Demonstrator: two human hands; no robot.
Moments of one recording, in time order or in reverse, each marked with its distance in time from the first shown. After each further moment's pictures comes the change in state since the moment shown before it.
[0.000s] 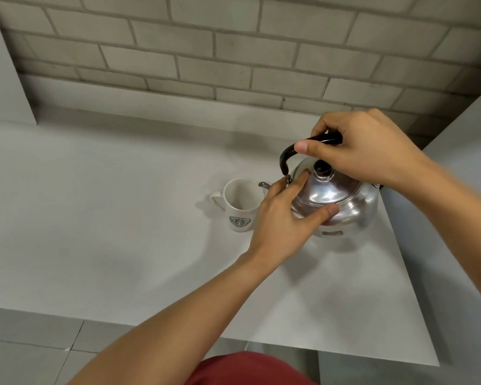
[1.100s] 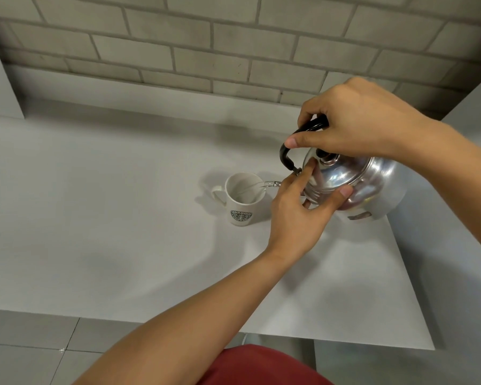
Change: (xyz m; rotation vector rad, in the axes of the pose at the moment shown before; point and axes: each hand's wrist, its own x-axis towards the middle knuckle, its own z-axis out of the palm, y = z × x) left_hand -0.003 0.022 0.014 -0.270 0.048 -0.113; right_hand 0.024 -0.034 -0.020 -0.182 -0.137 -0.146
